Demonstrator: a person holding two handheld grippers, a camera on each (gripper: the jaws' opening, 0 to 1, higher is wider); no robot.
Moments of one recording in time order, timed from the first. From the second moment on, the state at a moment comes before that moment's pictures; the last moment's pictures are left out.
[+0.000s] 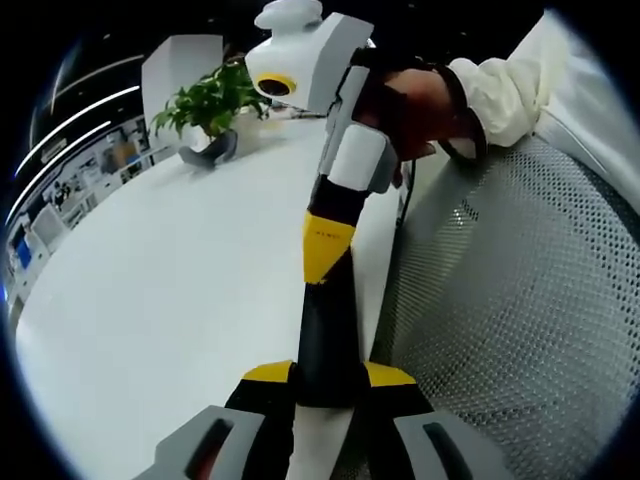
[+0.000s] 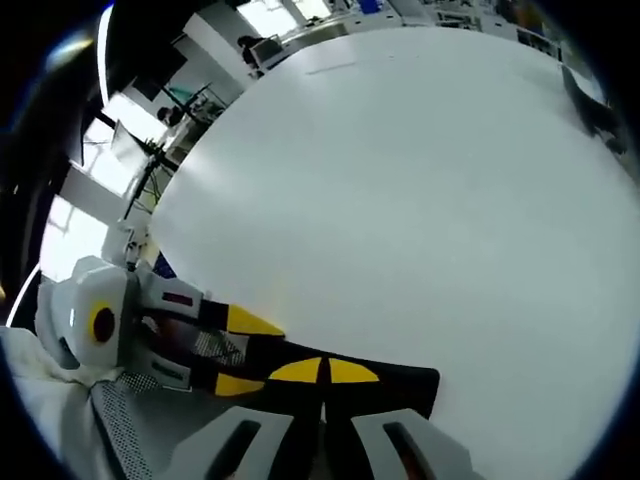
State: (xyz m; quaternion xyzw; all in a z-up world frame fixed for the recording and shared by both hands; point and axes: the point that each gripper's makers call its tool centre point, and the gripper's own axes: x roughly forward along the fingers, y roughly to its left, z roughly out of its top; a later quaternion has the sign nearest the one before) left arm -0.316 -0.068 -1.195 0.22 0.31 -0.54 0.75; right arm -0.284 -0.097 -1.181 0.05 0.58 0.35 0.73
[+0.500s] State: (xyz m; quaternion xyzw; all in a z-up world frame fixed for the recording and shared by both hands) left arm -0.316 -0.067 -1.194 0.22 0.31 -0.54 0.75; right arm -0.287 -0.100 -1.186 0.03 0.59 0.35 0.73
